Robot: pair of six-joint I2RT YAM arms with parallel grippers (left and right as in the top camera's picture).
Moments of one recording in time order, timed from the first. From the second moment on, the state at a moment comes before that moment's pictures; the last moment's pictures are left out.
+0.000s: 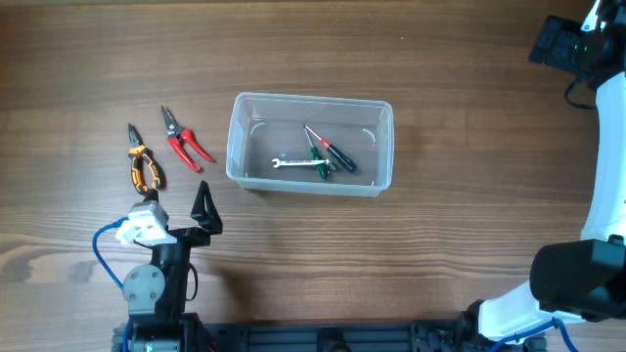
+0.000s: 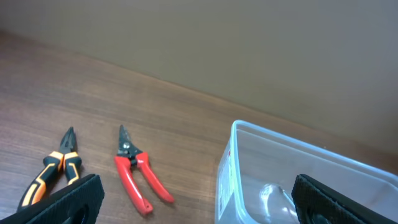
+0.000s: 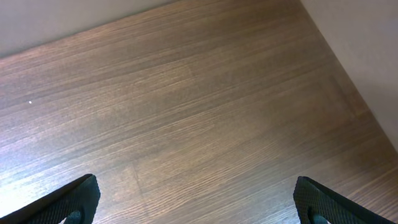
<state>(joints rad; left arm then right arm) 0.03 0.02 0.01 -0.06 0.02 -0.34 -0.24 1.75 1.87 -1.02 0.20 0.09</state>
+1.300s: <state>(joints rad) 0.09 1.66 1.29 -0.83 -0.03 -0.34 -0.24 1.75 1.87 -1.02 0.18 0.09</state>
